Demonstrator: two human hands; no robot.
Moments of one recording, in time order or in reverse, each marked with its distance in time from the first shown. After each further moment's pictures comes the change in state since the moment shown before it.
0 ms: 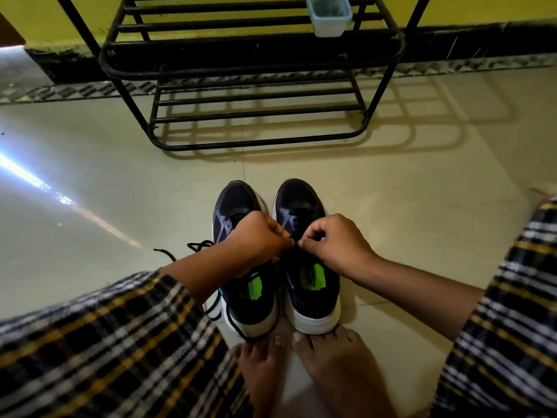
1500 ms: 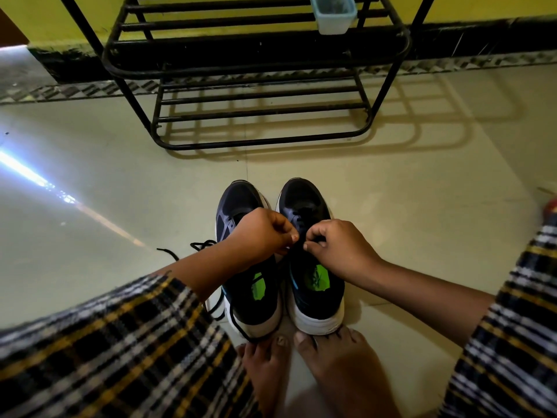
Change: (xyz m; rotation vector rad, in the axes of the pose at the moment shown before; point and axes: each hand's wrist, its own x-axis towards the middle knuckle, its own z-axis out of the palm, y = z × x) left_hand 0.011 -0.009 -0.005 0.064 -0.060 0.161; right_hand 0.005 0.010 0.006 -0.175 -0.030 -0.161
